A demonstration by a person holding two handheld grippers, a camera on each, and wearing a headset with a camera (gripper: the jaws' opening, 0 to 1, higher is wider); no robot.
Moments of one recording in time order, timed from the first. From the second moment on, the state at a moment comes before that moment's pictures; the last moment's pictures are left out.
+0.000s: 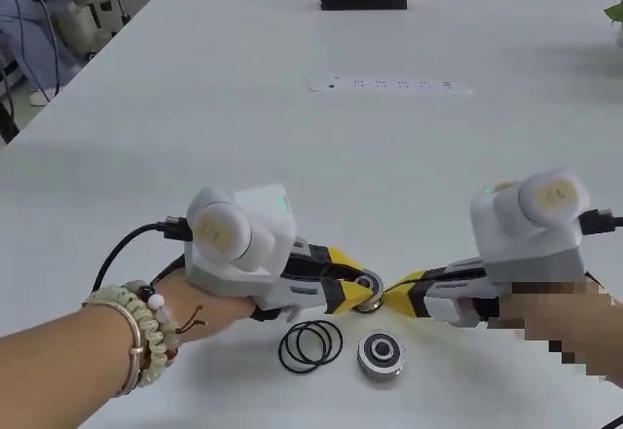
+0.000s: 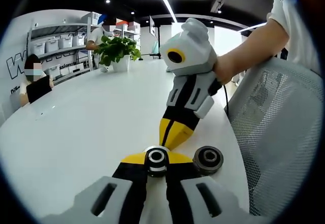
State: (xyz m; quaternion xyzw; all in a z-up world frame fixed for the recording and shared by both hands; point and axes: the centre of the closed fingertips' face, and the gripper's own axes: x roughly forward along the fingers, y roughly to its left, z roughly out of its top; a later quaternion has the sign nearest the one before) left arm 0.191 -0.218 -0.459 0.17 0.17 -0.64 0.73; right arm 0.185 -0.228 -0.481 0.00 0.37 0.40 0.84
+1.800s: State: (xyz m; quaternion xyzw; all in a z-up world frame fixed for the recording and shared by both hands) left arm 0.190 -0.218 -0.459 0.18 0.17 -0.64 0.73; right arm 0.185 -0.217 -0.456 0.11 0.38 0.38 0.83
